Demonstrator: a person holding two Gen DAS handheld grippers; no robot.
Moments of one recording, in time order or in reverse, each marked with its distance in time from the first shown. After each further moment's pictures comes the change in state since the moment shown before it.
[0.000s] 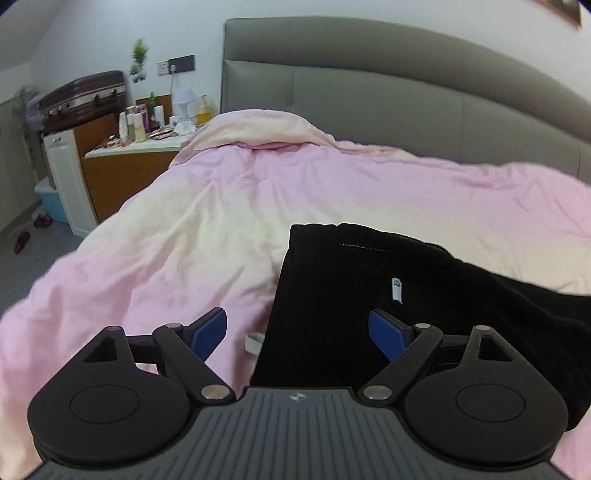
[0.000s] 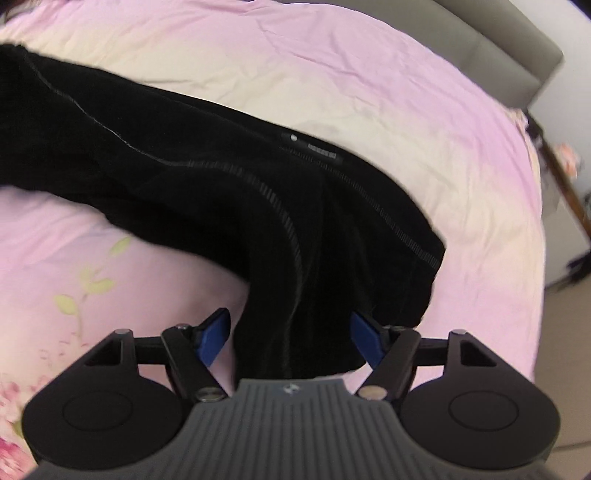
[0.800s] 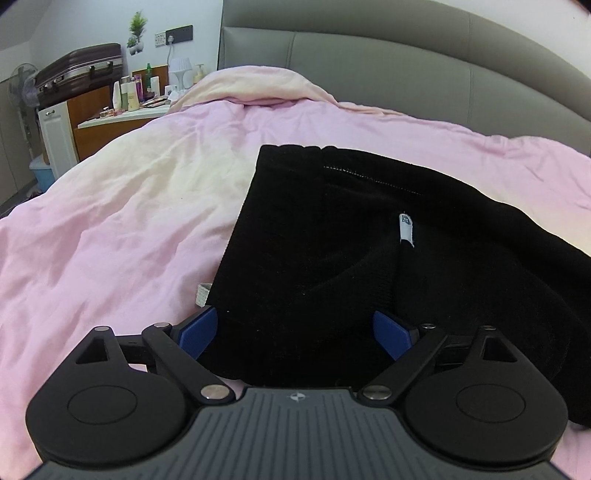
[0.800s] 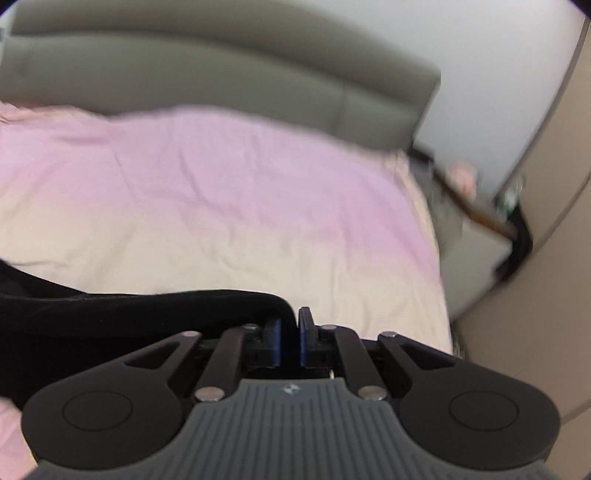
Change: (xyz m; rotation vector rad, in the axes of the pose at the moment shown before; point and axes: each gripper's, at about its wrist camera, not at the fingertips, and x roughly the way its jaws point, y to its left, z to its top) left arm 0.083 -0.019 -0.038 0.032 0.075 0.016; right arm -0.035 -0.126 0.126 0.255 -0.138 -0.276
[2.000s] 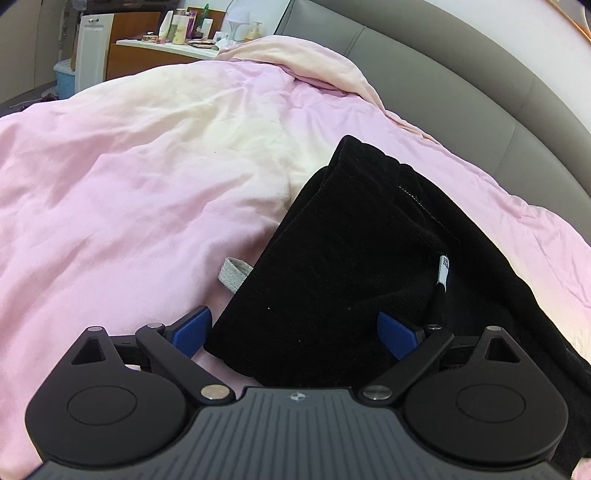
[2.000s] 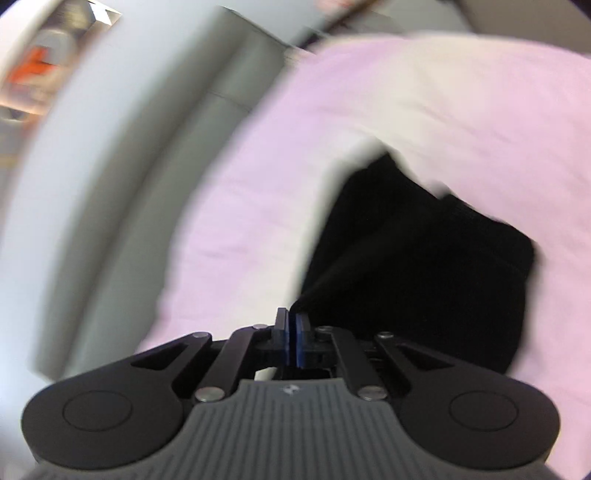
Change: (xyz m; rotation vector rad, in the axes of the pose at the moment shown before) left arm -0.004 0.049 -0.001 -0.328 0.067 -0.077; right arm 0.034 0.023 -0.115 1.162 -0.210 0.540
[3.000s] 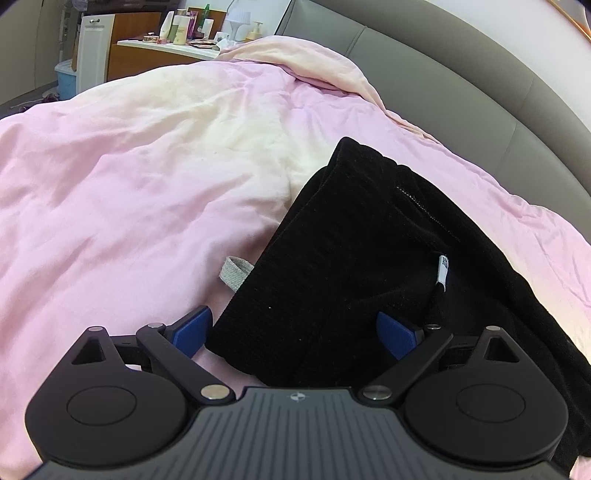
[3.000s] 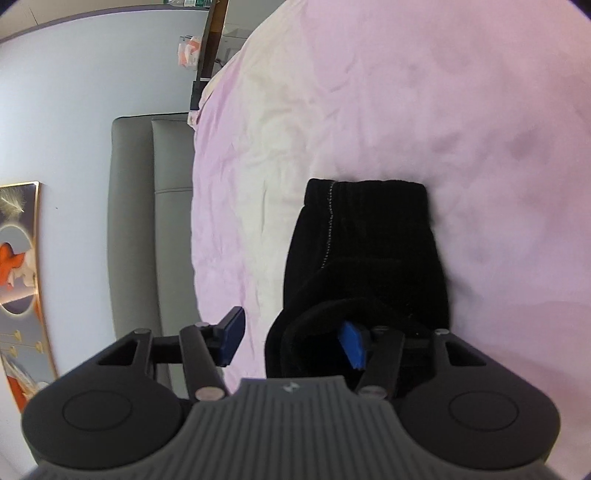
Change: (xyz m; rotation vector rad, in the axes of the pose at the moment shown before) left arm 0.000 -0.002 0.001 0.004 0.000 0.008; right arm -0.029 -0.120 -0.015 0.613 -0.054 -0.009
